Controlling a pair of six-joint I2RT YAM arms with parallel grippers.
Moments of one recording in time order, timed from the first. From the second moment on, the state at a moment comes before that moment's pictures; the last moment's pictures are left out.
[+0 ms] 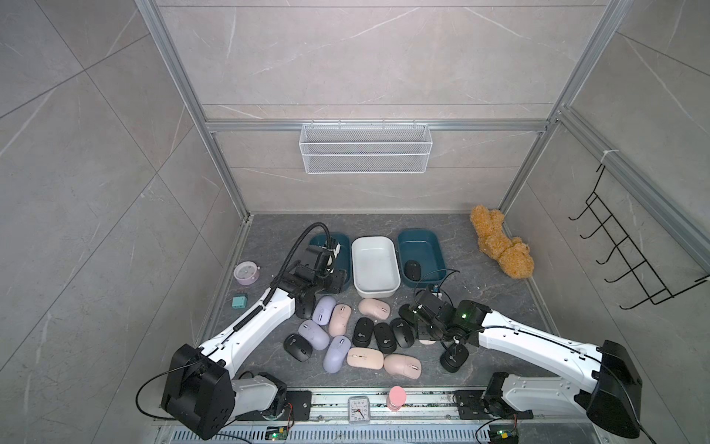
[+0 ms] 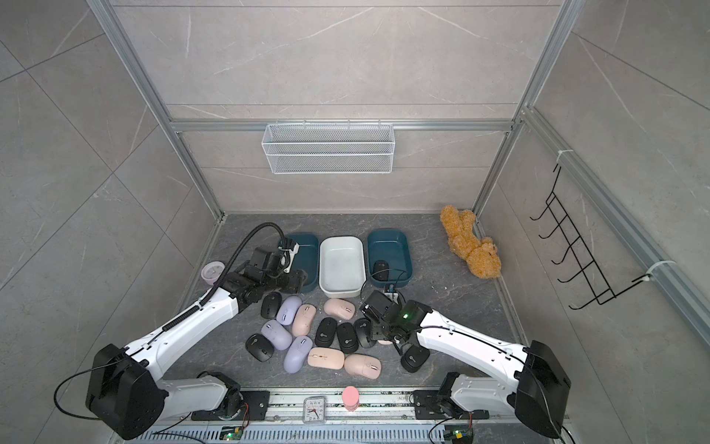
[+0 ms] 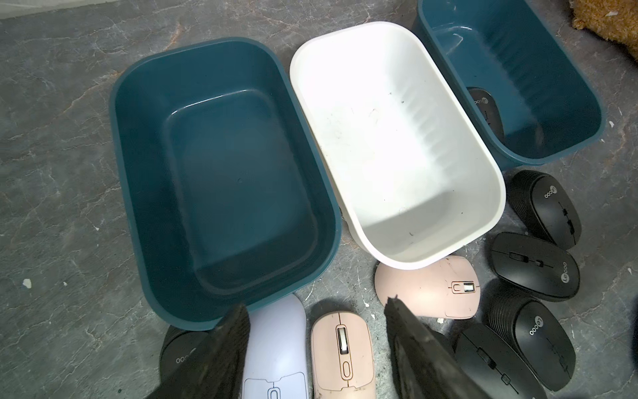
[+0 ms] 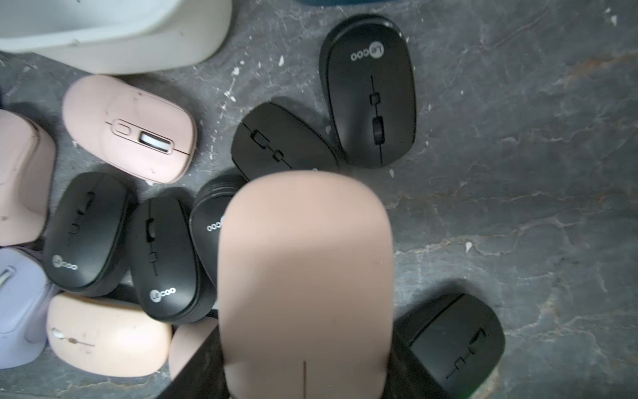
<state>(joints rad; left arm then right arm) -0.51 1.27 0.96 -0.48 -0.02 -0.14 0.92 1.22 0.88 -0.89 0.25 0.87</state>
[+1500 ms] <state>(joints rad) -0.51 1.32 1.05 -0.40 -0.15 -0.09 0.84 1.57 1.26 -0.64 0.24 0.64</state>
